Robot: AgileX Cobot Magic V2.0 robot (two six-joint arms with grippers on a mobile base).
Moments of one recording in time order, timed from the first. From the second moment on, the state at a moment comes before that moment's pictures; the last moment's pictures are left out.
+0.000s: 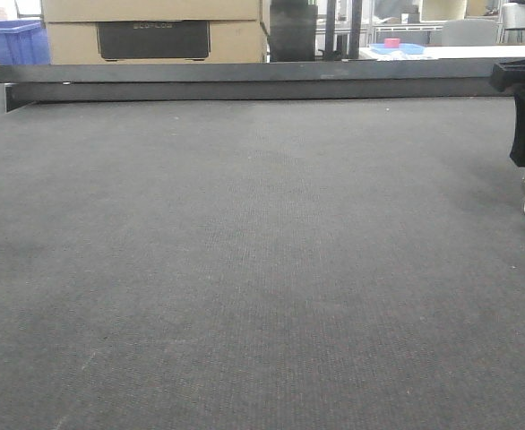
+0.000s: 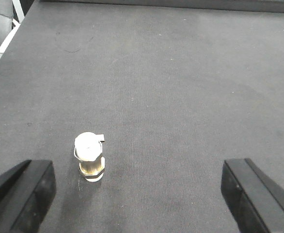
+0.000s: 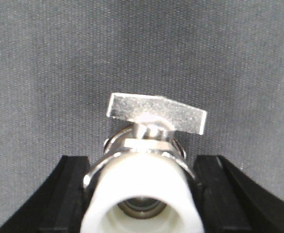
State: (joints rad) left arm -0.03 0.76 -0.92 0.03 0.71 -0.06; right arm 0.04 1.81 -1.44 0.09 1.03 -0.03
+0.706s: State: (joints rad) left arm 0.01 1.20 -1.33 0.04 1.15 0.01; right arm 0.04 1.29 -1.16 0.08 1.00 -0.03
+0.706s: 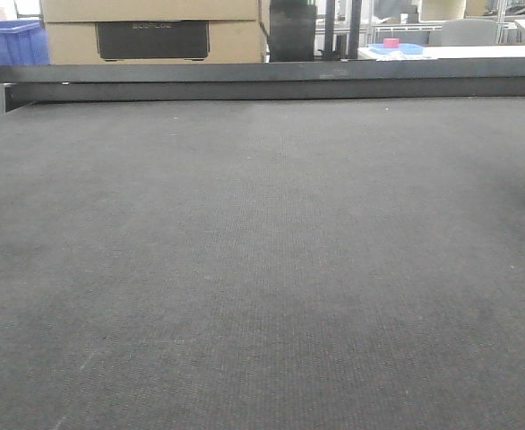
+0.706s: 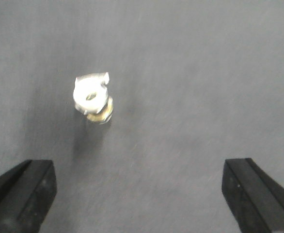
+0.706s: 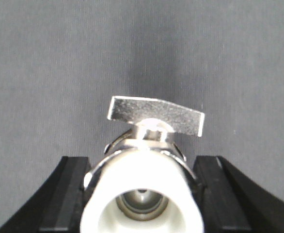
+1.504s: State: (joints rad) left arm 0.21 1.75 -1.48 -0.10 1.09 0.28; right arm 0.04 1.28 -1.14 0.08 0.99 -0.03
